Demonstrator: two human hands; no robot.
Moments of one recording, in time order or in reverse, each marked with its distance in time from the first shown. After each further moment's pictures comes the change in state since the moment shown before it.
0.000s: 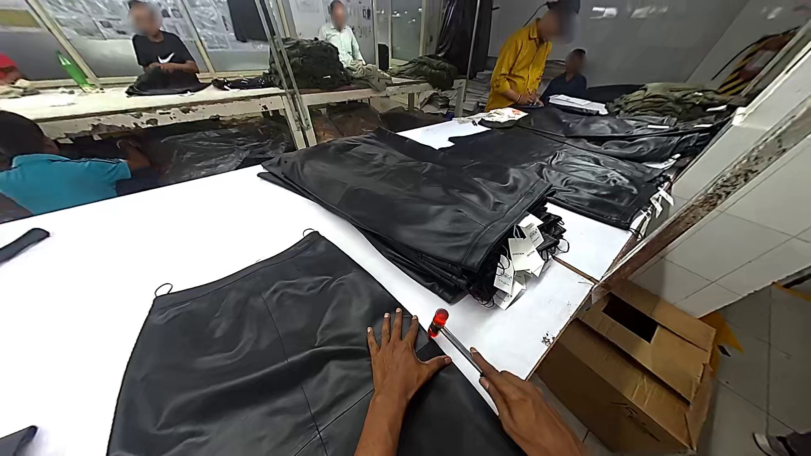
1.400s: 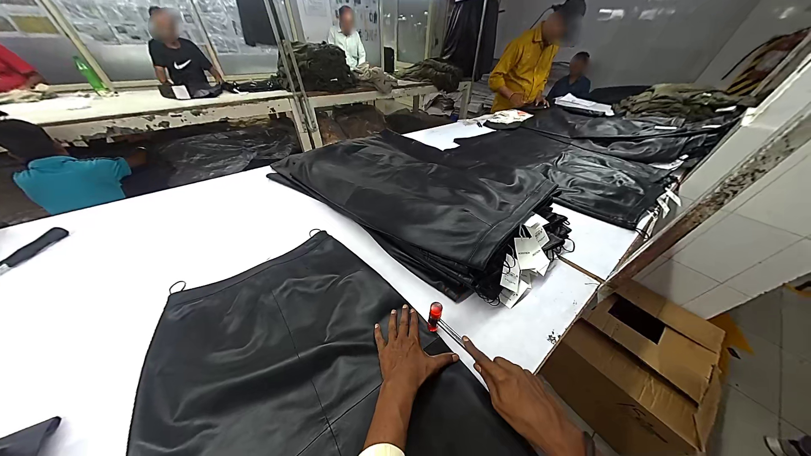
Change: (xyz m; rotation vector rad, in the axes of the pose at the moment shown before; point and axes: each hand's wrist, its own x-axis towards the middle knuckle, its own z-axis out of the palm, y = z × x) left_hand 0.001 0.004 -0.012 0.024 -0.129 -0.053; right_hand 0.020 -0.017 0.001 -0.136 -0.160 0.089
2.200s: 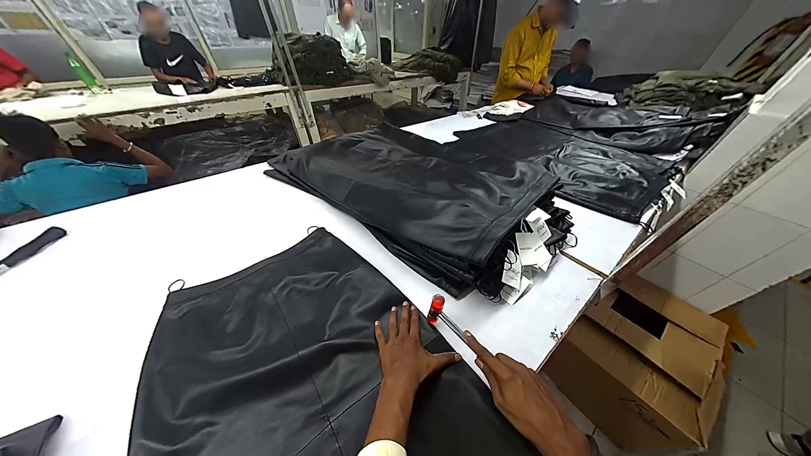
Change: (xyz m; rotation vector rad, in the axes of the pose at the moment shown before) left_hand 0.002 0.001 -0.004 0.008 -0.021 0.000; right_hand 0.003 0.003 0.007 0.023 0.099 -0.028
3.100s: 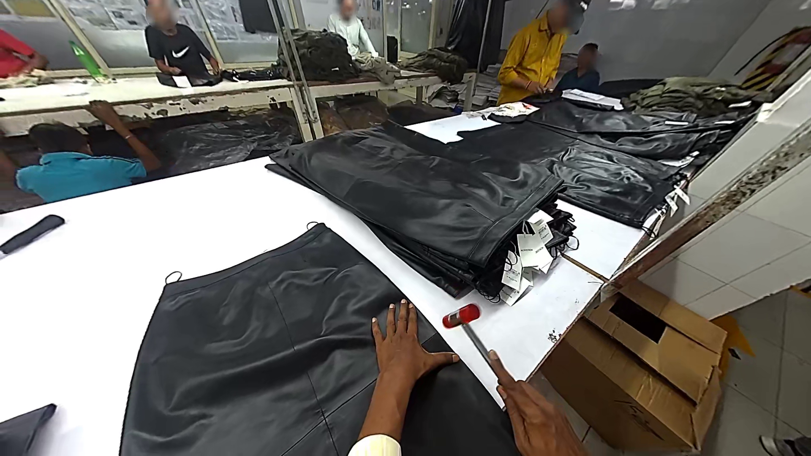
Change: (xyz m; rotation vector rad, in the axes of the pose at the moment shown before) left_hand 0.001 0.002 -0.003 0.008 -0.049 -0.024; right_hand -0.047 0.011 -0.006 0.108 0.154 -0.053
